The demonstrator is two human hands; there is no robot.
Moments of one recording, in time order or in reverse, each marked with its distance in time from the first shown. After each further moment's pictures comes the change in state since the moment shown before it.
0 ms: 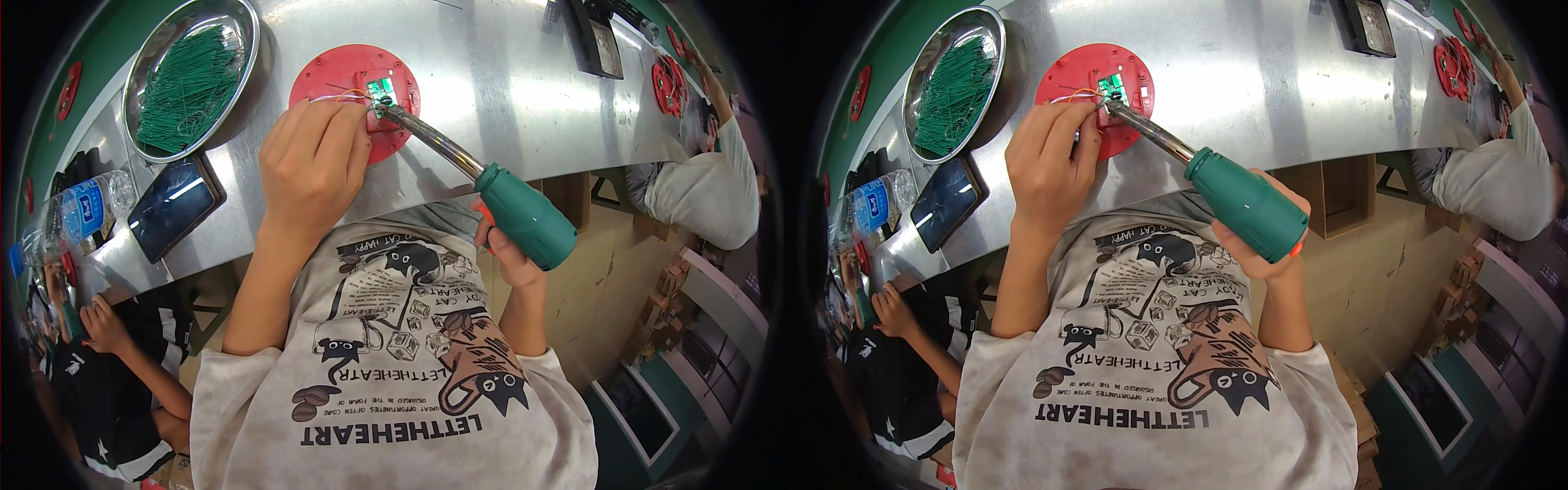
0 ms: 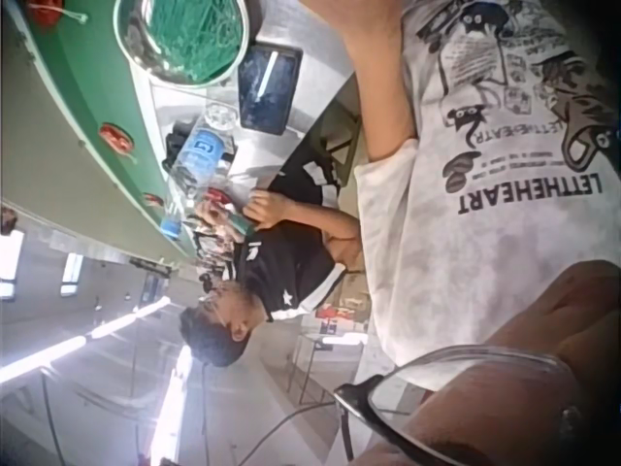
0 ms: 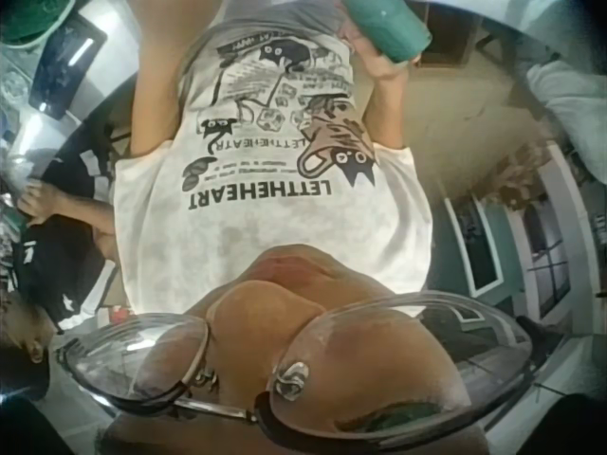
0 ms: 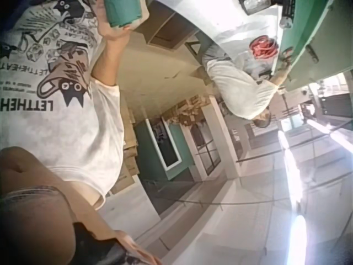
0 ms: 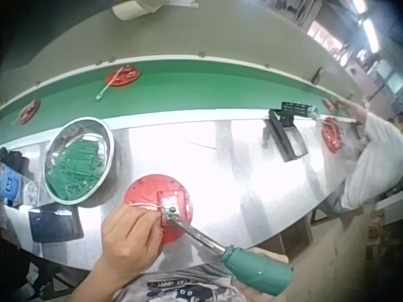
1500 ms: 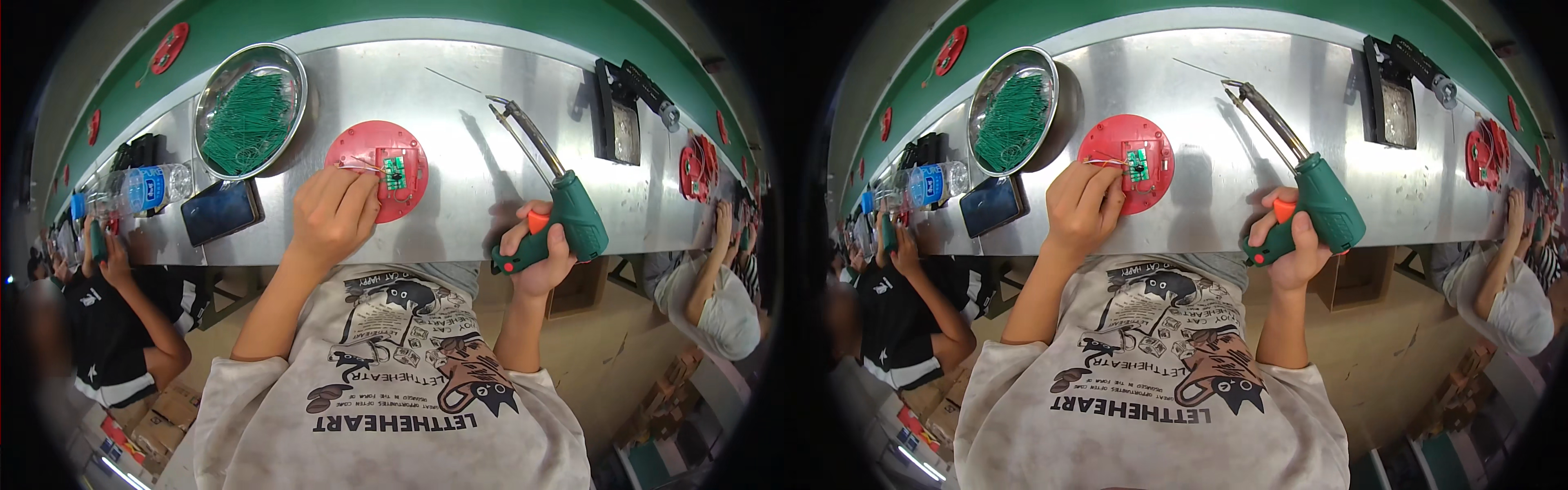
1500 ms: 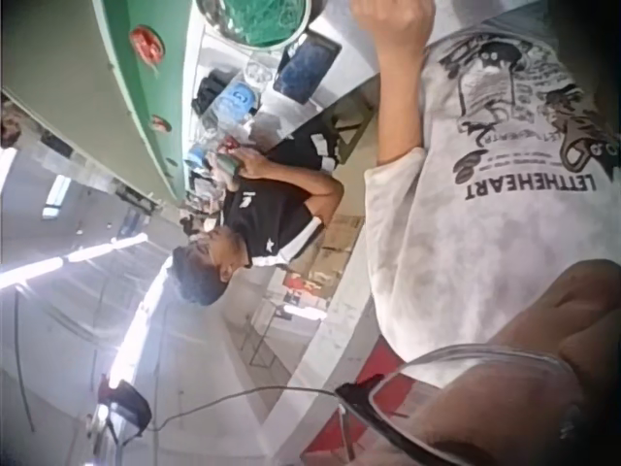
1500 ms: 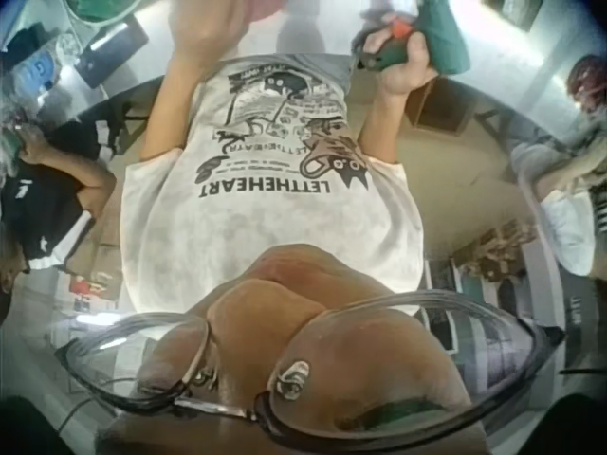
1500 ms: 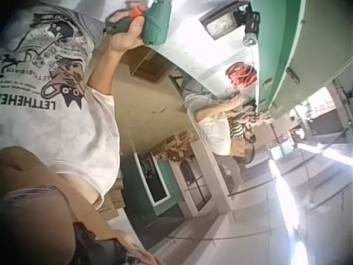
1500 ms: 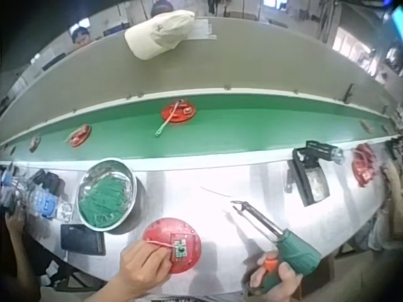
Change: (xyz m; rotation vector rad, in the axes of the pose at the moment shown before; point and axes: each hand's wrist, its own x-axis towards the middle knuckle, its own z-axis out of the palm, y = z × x) left_hand 0.017 0.013 -0.005 0.130 -0.096 -0.014; right_hand 0.082 0.025 -0.035 0.594 0.127 -0.004
